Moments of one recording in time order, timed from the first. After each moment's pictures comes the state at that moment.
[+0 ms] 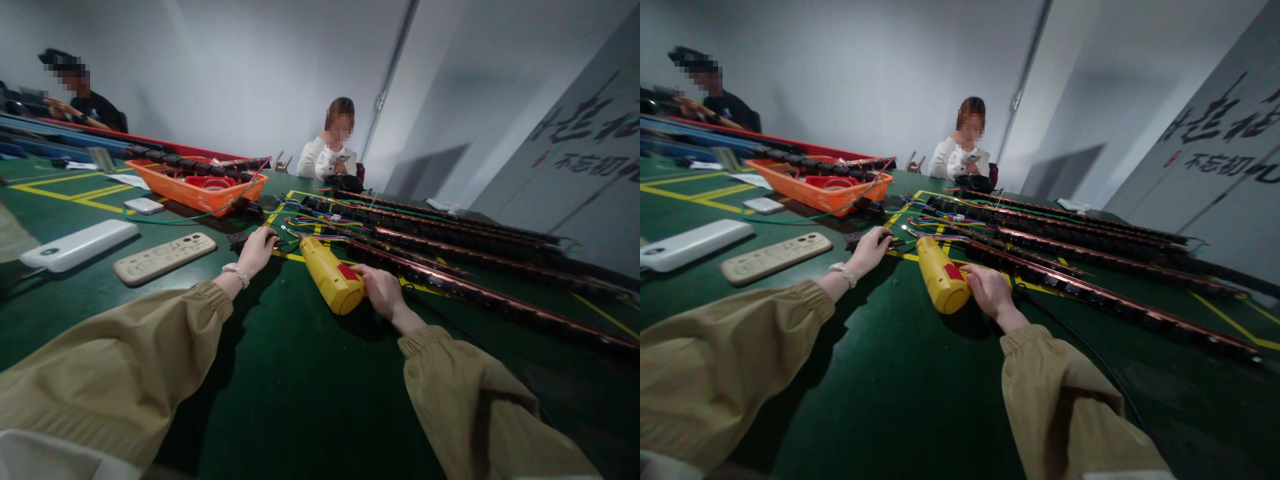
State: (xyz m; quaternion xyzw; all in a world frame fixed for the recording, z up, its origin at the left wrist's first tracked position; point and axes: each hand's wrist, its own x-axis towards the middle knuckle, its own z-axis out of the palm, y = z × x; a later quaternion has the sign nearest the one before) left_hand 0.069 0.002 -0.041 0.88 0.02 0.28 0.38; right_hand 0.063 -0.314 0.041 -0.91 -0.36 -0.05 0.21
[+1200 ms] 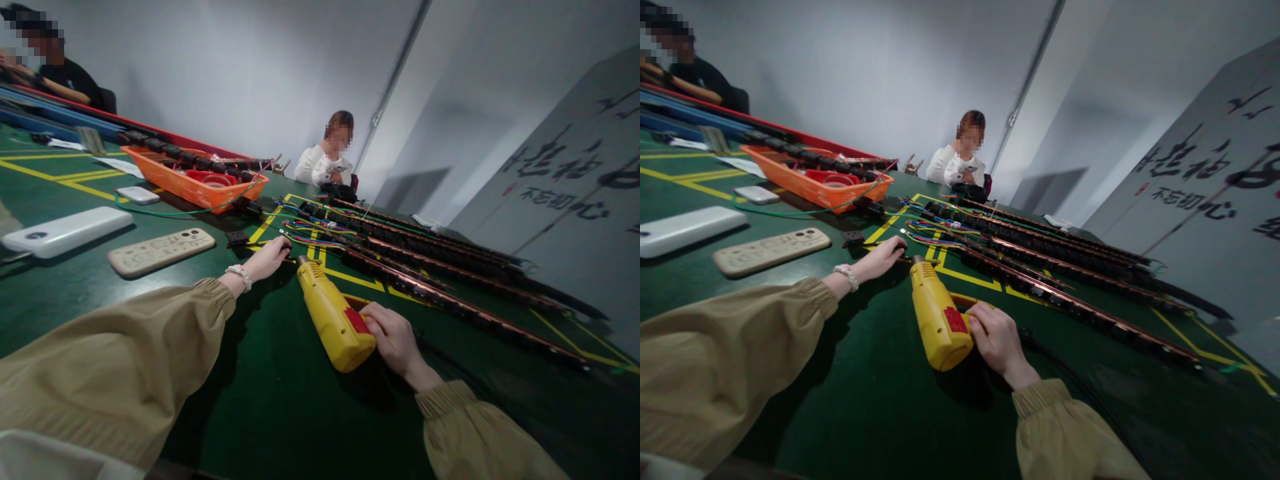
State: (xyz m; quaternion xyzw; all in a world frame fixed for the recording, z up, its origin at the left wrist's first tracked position) left_hand 0.060 -0.021 -0.031 0.88 -0.09 0.16 0.43; right_hand -0.010 -0.339 0.059 -0.90 -0.40 -0.05 0.17
